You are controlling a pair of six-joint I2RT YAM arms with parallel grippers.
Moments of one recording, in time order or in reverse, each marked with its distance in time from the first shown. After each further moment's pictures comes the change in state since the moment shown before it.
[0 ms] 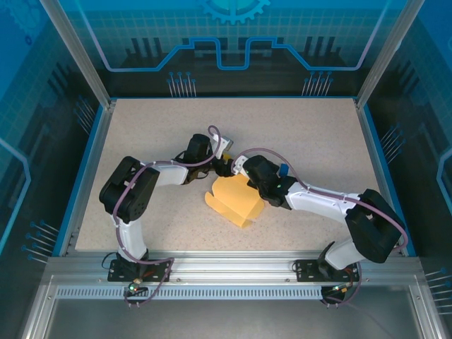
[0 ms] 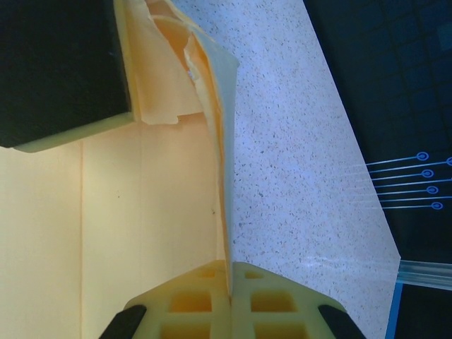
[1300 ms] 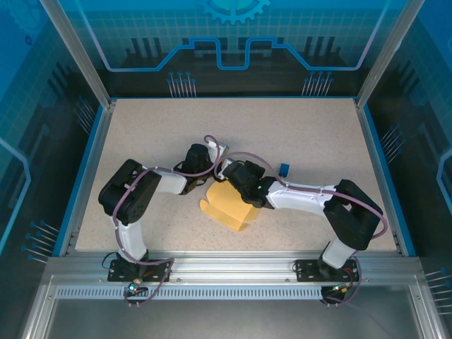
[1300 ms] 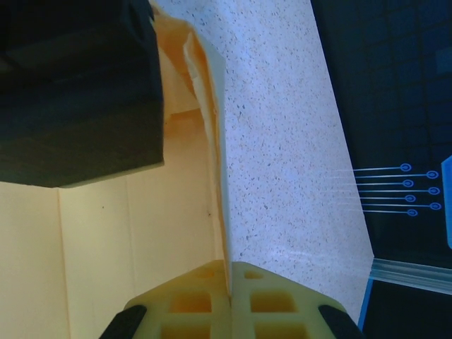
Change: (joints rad) left arm -0.026 -0.020 -0.150 0.189 -0.157 -0.040; right arm 0.121 0.178 0.132 -0.066 0.178 0.035
